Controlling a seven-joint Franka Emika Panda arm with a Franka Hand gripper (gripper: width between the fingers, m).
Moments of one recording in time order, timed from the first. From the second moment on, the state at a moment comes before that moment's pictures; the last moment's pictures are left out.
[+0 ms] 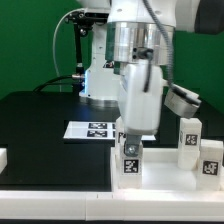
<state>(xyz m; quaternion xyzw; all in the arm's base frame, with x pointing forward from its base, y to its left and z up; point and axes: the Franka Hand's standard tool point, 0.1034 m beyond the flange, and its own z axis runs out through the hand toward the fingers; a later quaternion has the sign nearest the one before) 0.636 0.000 0.079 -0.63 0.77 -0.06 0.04</state>
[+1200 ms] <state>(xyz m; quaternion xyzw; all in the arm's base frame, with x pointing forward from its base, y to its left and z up) 0.628 0.016 0.078 -0.80 0.58 -0.12 0.02</state>
